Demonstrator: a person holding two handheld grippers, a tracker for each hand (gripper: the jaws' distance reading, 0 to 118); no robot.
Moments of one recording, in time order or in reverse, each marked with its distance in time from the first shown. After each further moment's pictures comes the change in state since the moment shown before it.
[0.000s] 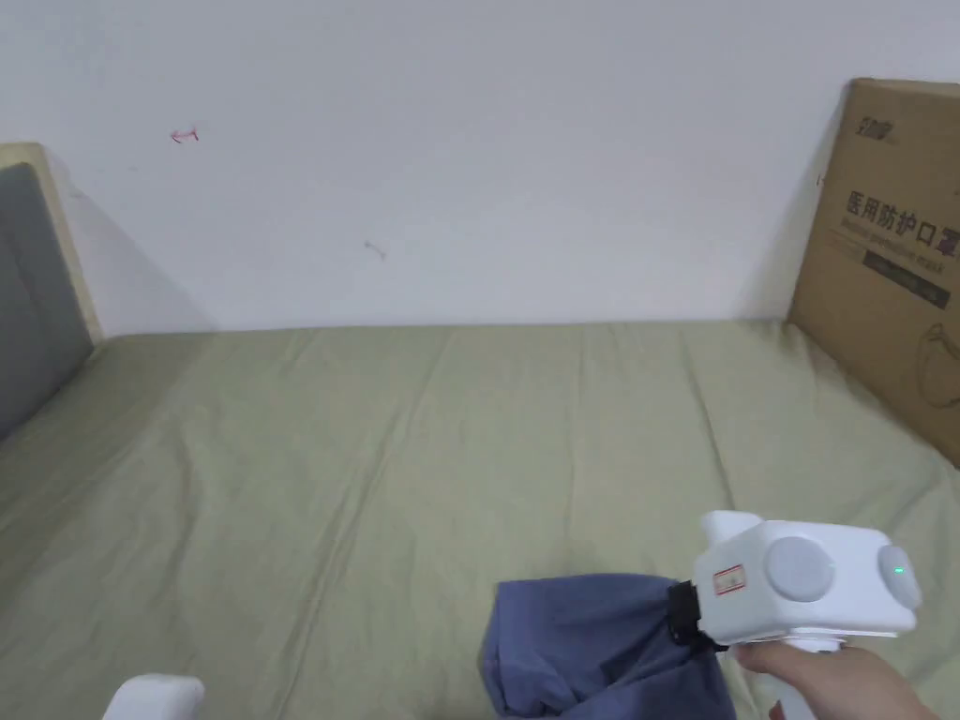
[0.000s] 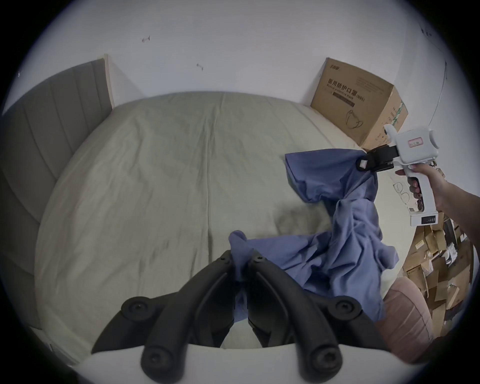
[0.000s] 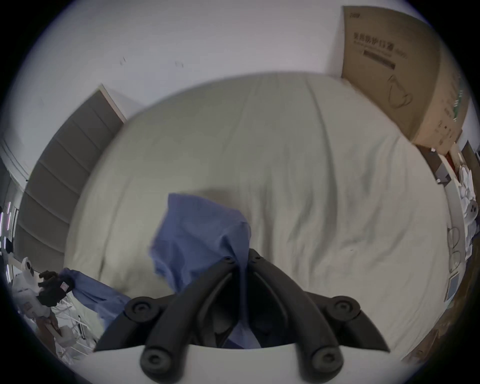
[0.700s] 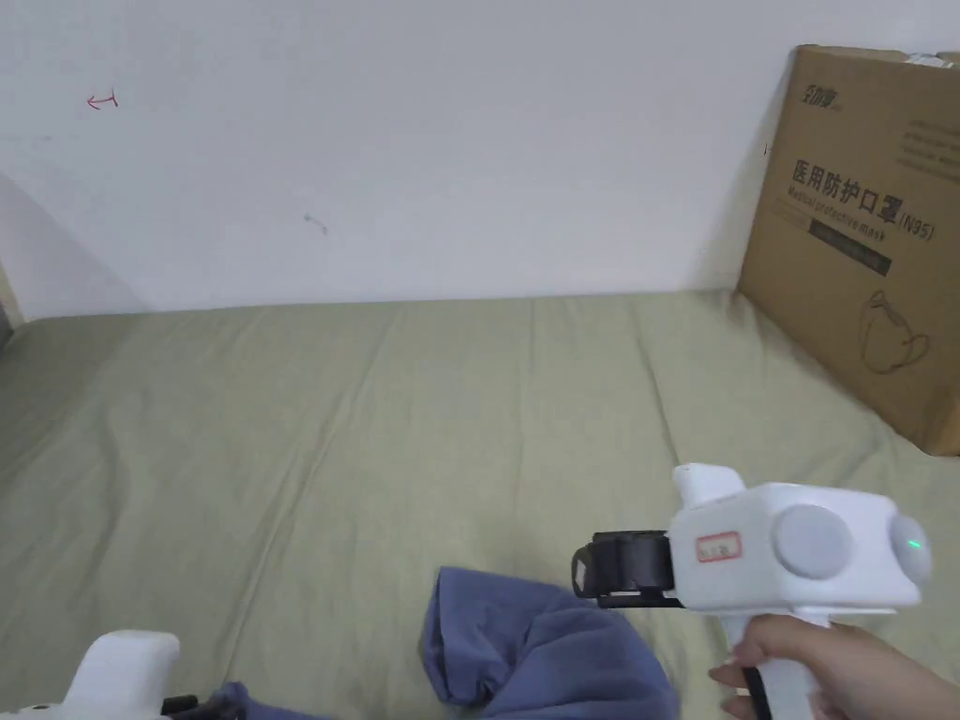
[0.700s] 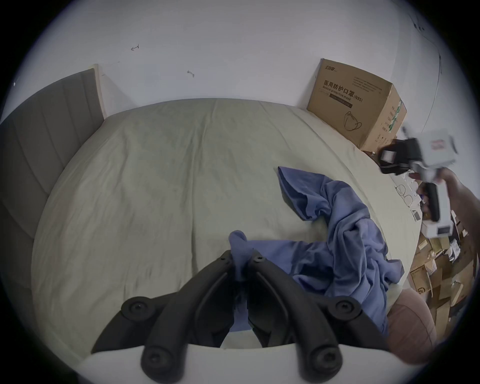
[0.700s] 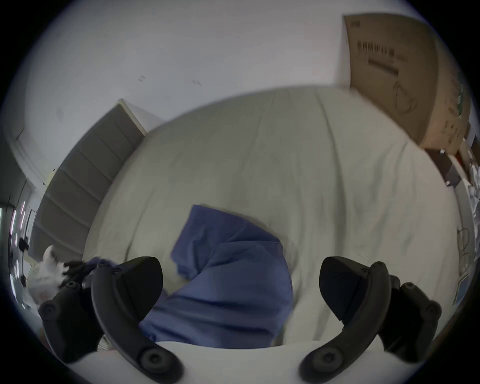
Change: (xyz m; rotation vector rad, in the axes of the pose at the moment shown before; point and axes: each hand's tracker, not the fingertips) left arm 0.017 0.020 -0.036 0.032 -0.005 -0.034; right arm 0.005 0.015 -0.005 -0.019 0.115 -0.005
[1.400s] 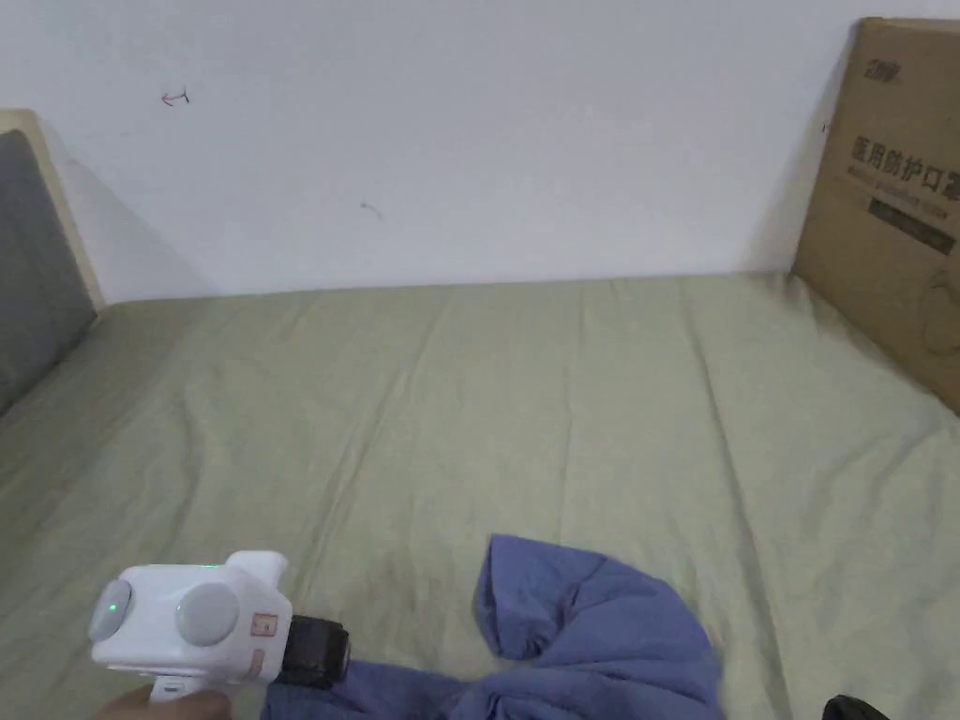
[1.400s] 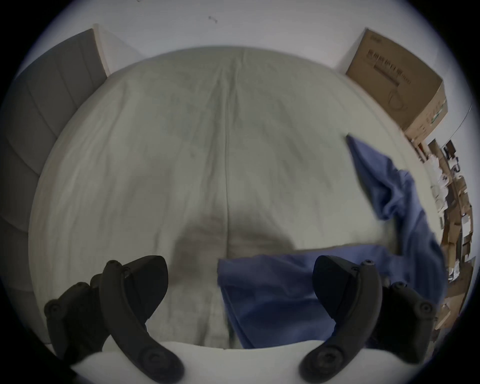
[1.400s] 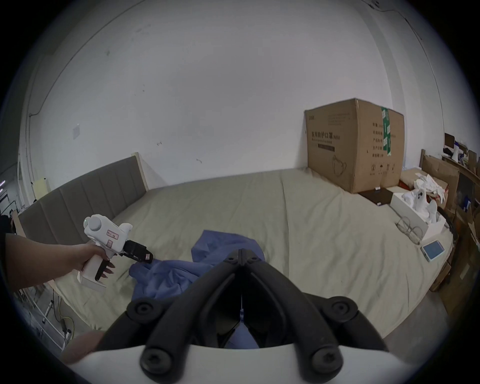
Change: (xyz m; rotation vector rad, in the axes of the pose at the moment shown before) left arm -0.044 0.027 -0.127 -0.310 0.115 0.065; right arm -0.070 -0.233 0.170 0.623 -0.175 0.074
